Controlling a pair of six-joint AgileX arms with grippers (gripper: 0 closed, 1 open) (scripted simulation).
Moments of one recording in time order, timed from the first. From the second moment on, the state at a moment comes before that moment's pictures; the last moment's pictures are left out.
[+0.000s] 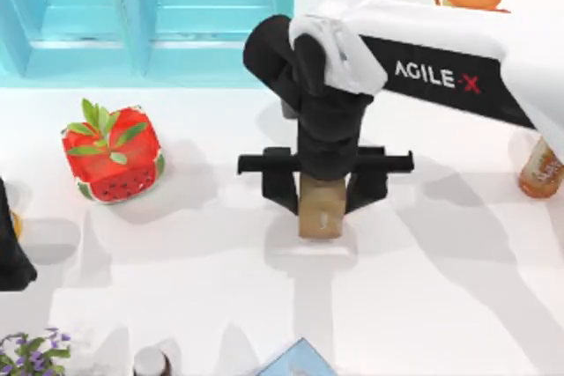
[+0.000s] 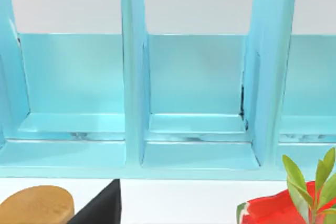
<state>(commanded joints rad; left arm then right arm) 0.00 0.00 0.00 0.00 0.00 0.00 0.69 2.32 1.86 -1.11 0.01 0.72</state>
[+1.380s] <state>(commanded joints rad) 0.00 0.00 0.00 0.00 0.00 0.00 0.70 2.34 1.93 -1.17 0.01 0.72</state>
